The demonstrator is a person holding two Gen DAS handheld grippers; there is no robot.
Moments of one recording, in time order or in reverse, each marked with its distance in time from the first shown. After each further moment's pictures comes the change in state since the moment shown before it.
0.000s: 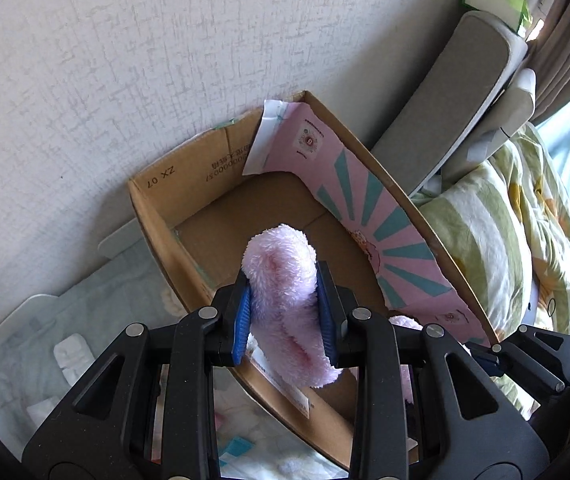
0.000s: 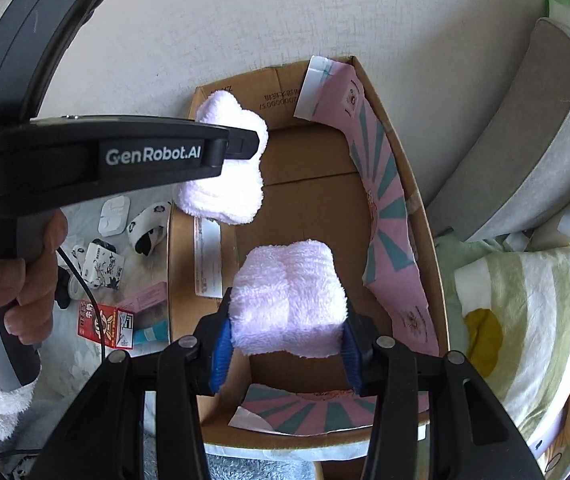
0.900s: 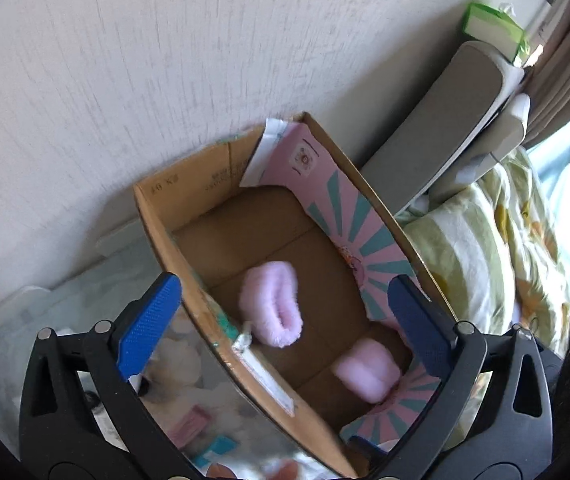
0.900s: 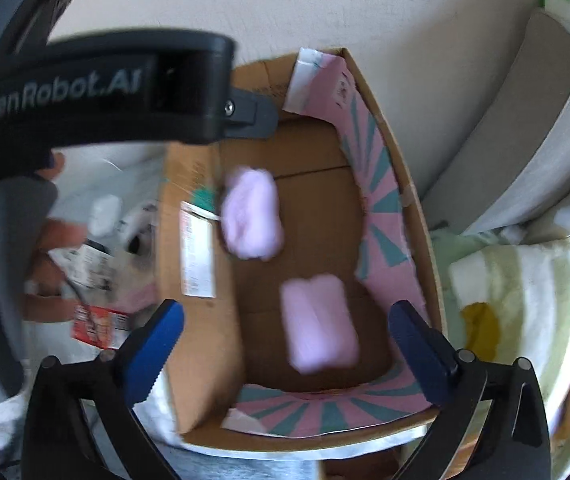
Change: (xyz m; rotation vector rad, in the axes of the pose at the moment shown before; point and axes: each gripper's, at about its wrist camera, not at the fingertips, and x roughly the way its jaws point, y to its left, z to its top) left arm -0.017 0.005 0.006 -0.044 -0.039 -0.034; right arm 0.001 -0.007 -0.002 0.042 0.007 0.014
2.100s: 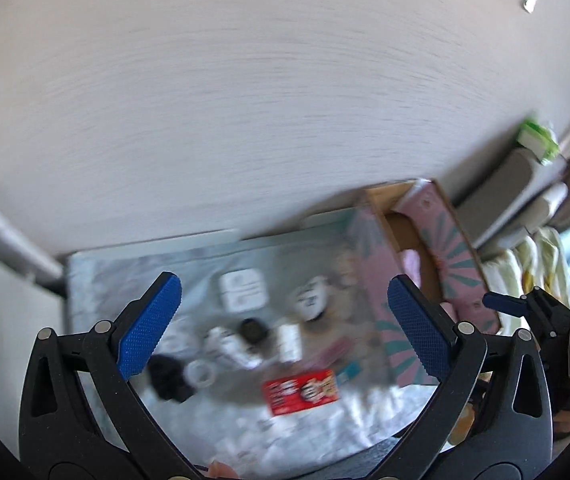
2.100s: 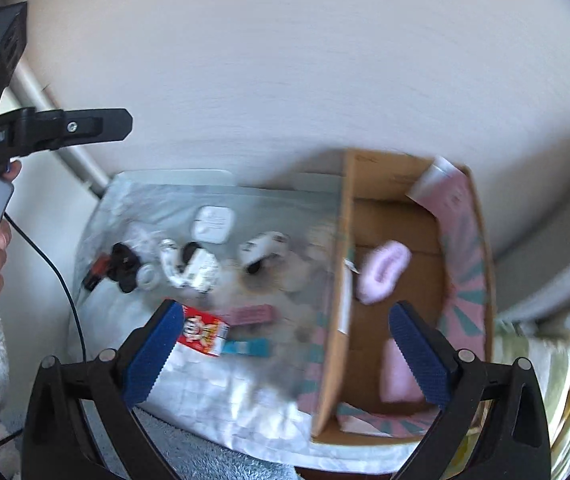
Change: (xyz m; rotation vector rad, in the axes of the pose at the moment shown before) left arm -0.197 0.170 -0.109 -0.272 -0.201 0.184; right arm -0.048 0.127 0.001 -0.319 -0.150 0.077
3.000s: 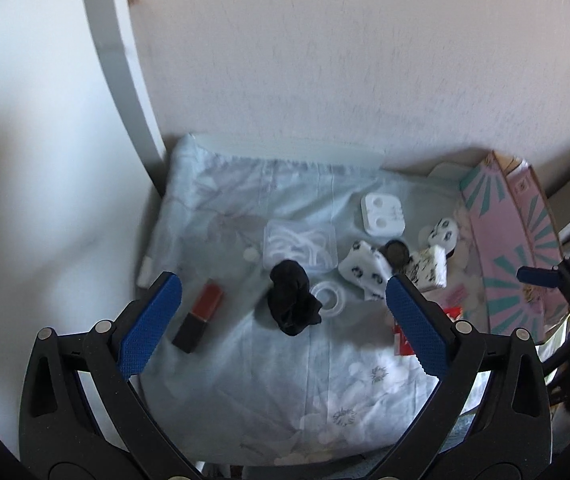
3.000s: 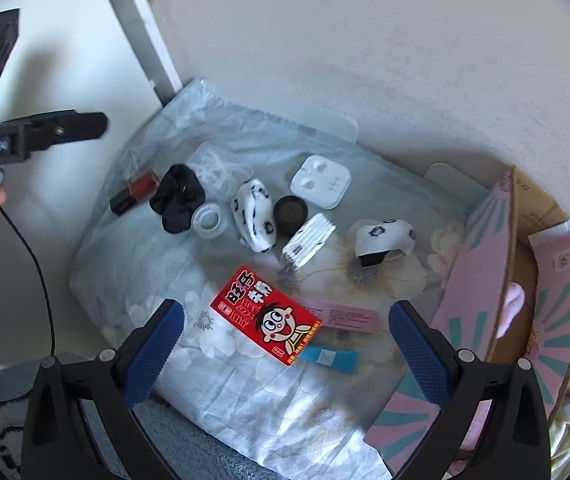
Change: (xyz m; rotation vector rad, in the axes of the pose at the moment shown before) left arm 0.014 0.128 -0.117 -0.203 0.050 0.172; right arm 0.085 0.101 -0.010 -0.241 0.137 0.097
